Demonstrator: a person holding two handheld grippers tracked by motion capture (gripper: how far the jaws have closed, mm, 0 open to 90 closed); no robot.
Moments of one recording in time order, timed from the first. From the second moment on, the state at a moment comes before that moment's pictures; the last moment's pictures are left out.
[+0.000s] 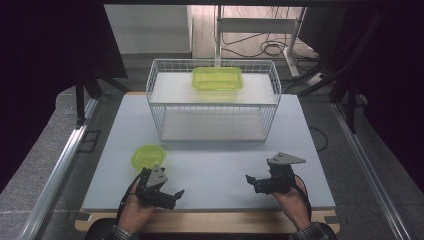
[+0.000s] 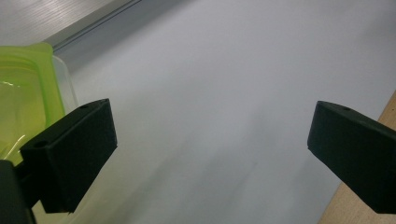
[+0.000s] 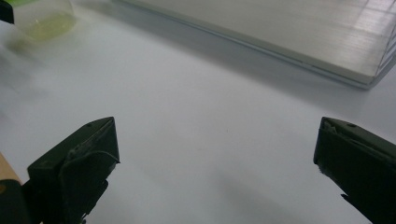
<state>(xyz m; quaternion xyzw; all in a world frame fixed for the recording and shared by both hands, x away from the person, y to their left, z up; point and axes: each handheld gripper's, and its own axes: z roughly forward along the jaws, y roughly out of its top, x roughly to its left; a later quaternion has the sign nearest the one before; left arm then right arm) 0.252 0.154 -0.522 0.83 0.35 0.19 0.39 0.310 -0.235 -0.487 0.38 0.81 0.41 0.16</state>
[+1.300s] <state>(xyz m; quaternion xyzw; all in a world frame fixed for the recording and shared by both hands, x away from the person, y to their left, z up) 0.306 0.255 -0.479 0.74 0.49 0.23 0.39 0.315 -0.232 -0.502 0.37 0.83 0.38 0.14</state>
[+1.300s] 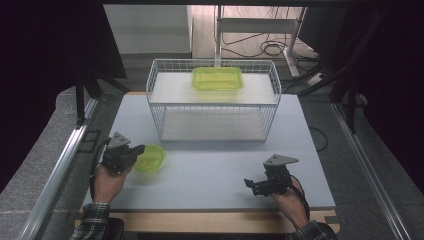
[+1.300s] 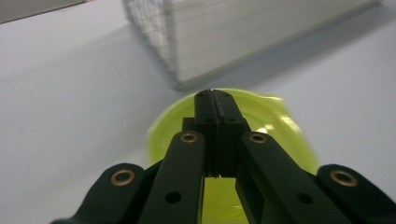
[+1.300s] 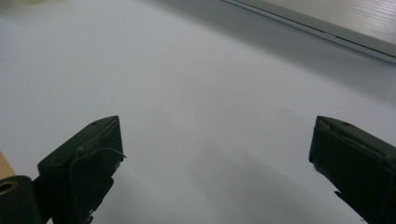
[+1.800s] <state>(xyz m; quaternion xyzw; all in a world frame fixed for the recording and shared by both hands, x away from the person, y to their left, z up) 0.312 0.277 -0.510 0.73 0.53 0.24 0.35 0.316 -0.230 -0.505 0.36 0.84 0.37 0.14</state>
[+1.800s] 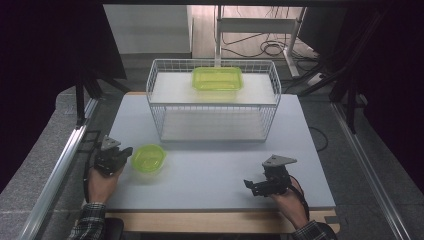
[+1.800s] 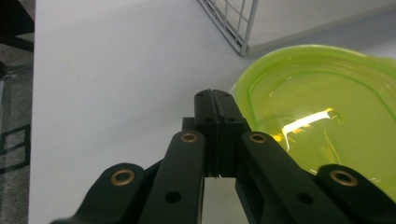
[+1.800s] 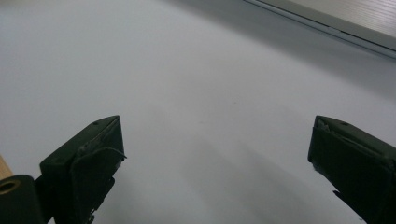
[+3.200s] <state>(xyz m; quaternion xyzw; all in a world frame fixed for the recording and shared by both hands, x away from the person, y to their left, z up) 0.295 0.196 -0.522 0.81 0.45 0.13 0.35 0.316 -0.229 -0.508 0.36 0.85 0.36 0.14</state>
